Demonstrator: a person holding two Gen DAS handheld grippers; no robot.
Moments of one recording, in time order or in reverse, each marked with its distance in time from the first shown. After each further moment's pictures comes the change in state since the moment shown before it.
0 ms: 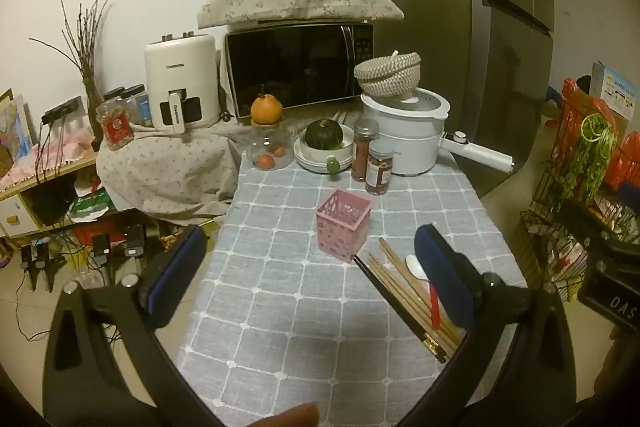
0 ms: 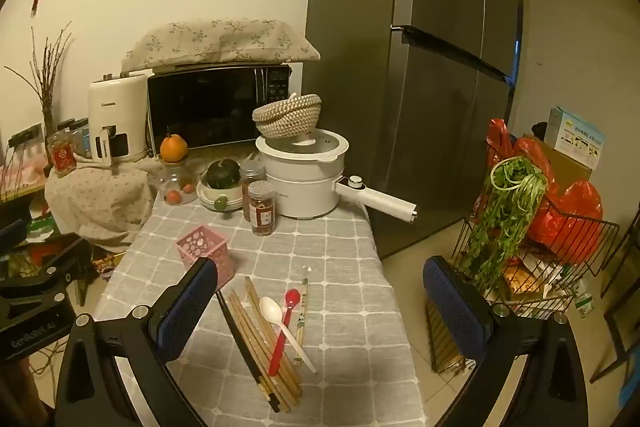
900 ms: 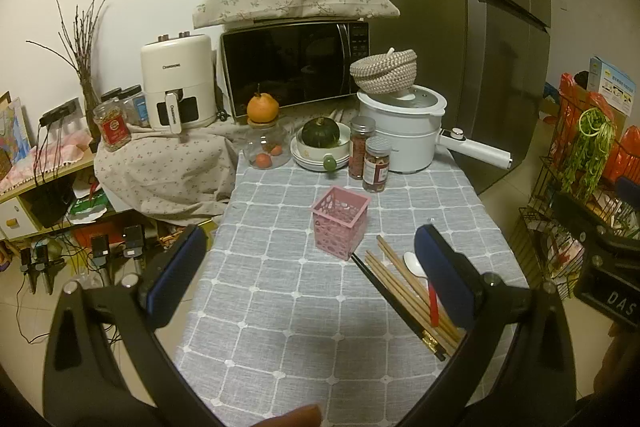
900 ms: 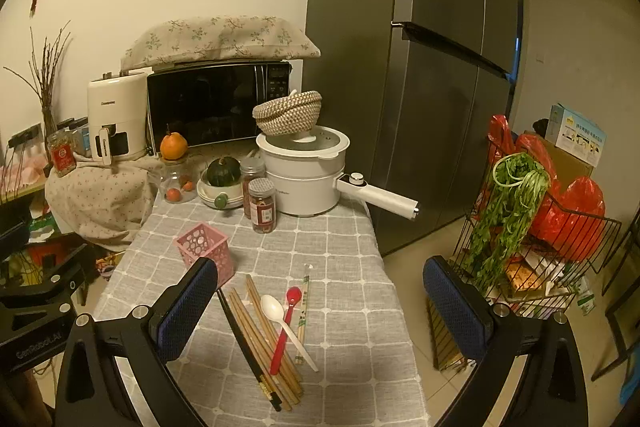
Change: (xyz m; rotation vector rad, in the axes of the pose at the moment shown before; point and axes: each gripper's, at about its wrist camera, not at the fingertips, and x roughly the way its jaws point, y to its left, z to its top) left arm 0.001 -0.005 -0.005 0.015 -0.002 0.005; right arm 0.002 0.000 -0.002 0.000 0.006 0.001
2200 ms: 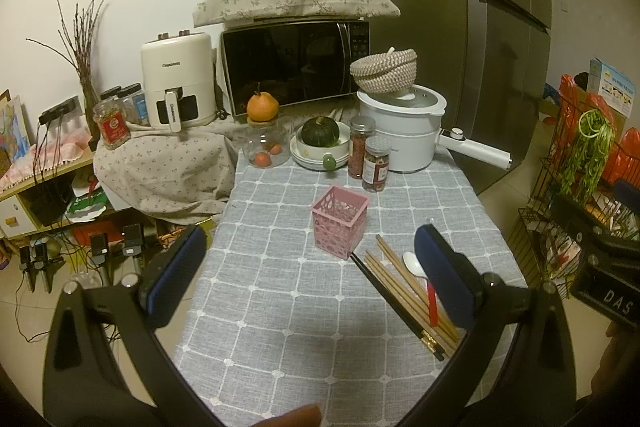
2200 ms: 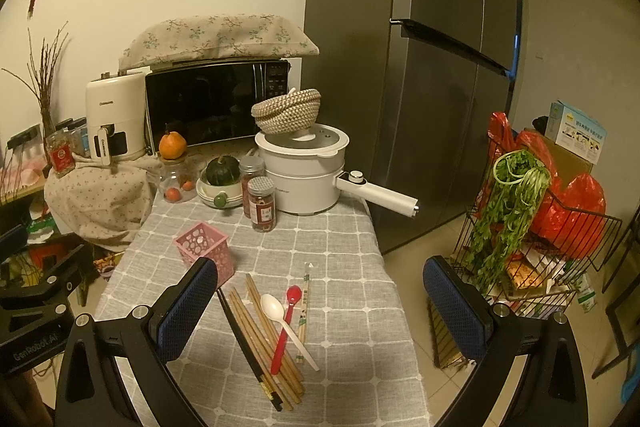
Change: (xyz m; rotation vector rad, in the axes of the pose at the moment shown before) left arm 0.000 0.000 0.000 -0.002 0.003 -0.005; right arm 0.003 0.000 0.002 0.009 0.013 -0.002
